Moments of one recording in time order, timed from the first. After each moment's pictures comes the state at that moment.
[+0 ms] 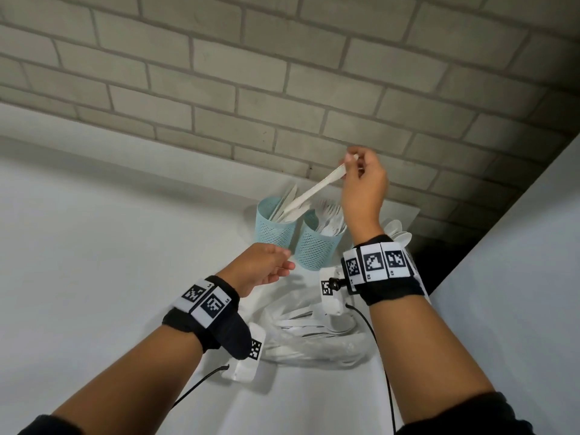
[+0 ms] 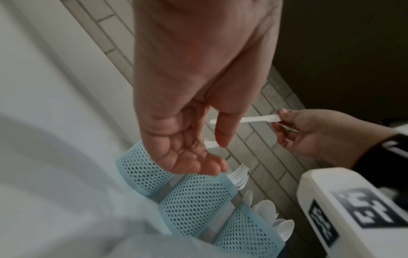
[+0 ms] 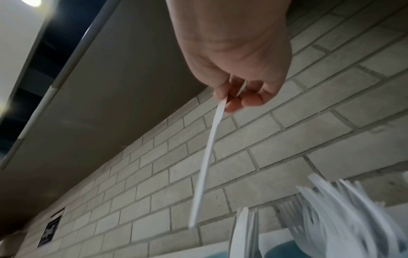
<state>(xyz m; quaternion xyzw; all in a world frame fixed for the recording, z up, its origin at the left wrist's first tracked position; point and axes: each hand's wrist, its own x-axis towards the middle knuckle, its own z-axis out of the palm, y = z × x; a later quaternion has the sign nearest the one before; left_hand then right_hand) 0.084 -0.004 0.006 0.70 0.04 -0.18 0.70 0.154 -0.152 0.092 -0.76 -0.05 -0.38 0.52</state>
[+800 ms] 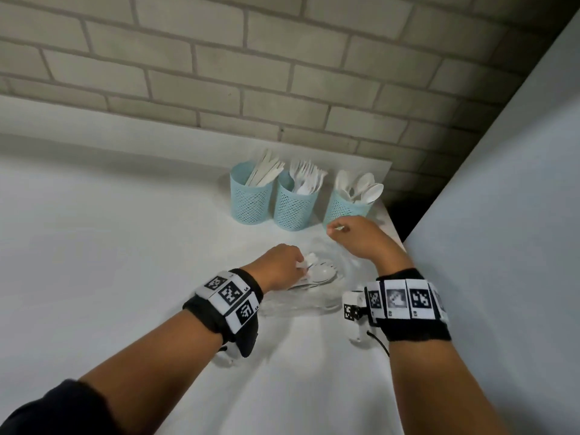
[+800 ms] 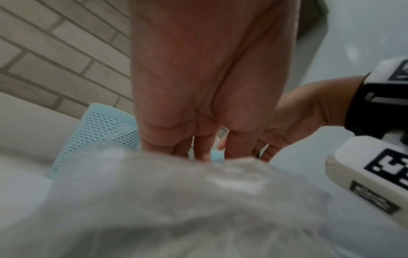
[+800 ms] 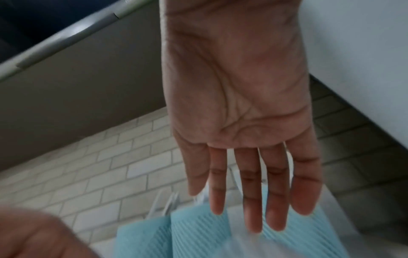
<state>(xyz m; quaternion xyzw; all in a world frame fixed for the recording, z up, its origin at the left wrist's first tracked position) 0.049 -0.060 -0.017 0.93 -0.19 -0.18 0.27 0.061 -0.227 0.029 -0.96 0.02 0.07 0.25</state>
